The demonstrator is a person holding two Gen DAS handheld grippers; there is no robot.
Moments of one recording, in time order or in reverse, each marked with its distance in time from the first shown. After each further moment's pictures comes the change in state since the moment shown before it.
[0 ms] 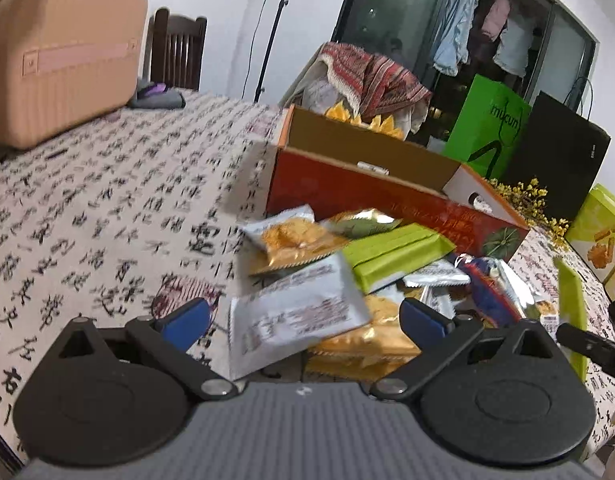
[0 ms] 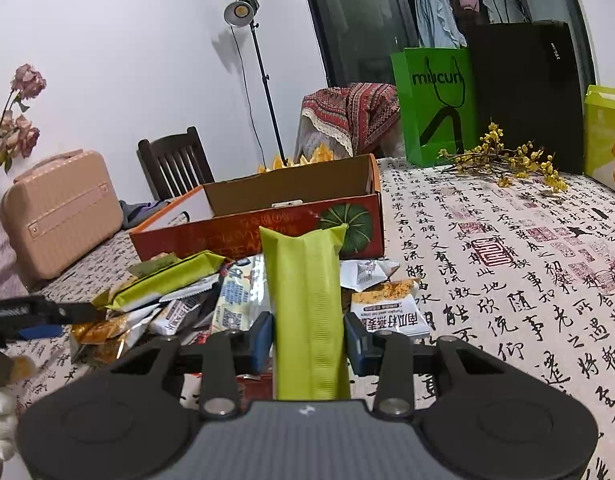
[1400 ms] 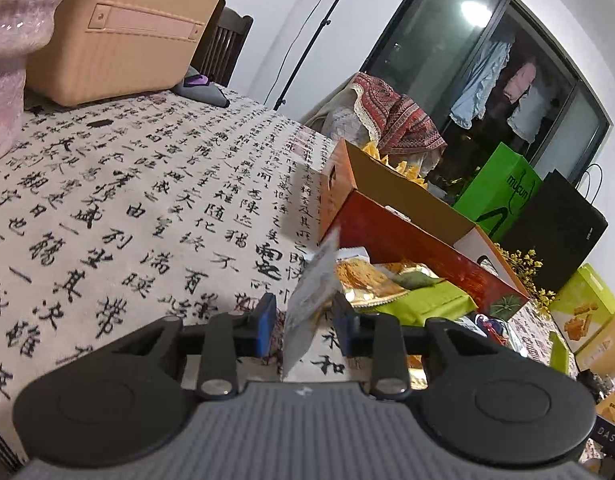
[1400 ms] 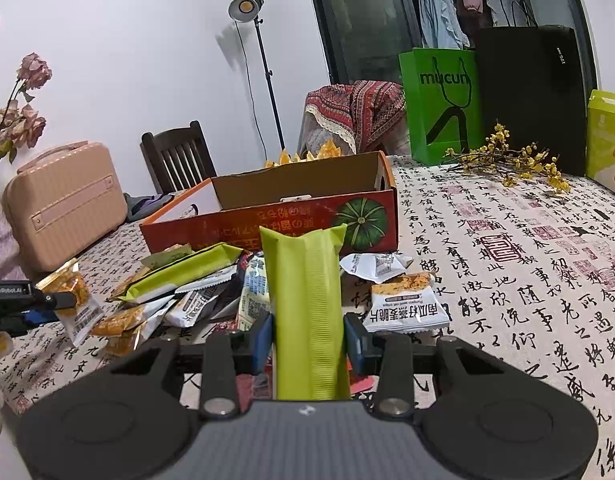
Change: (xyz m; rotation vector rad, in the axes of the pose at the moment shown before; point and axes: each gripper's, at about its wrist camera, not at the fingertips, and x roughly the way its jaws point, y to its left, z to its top) left arm -0.011 0.078 0.013 -0.209 -0.059 -0.072; right arm -0.002 0.019 -0.004 -0.020 0.012 -0.013
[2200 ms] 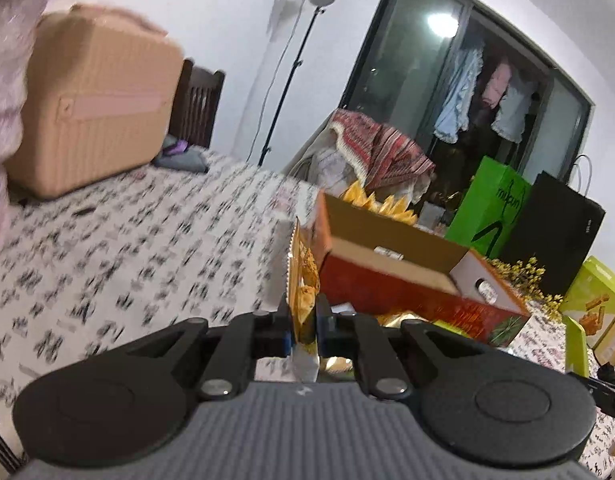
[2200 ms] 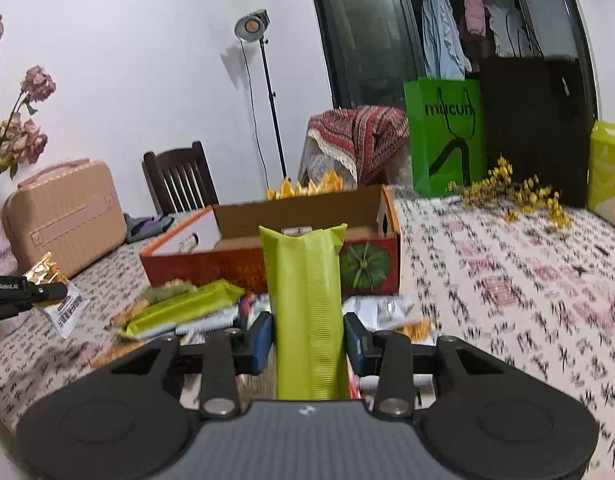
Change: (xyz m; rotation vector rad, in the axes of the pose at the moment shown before) left arm -0.010 -0.034 0.026 0.152 -0.134 0.012; right arm -0.001 0.005 0.026 -0.032 -0.078 -0.006
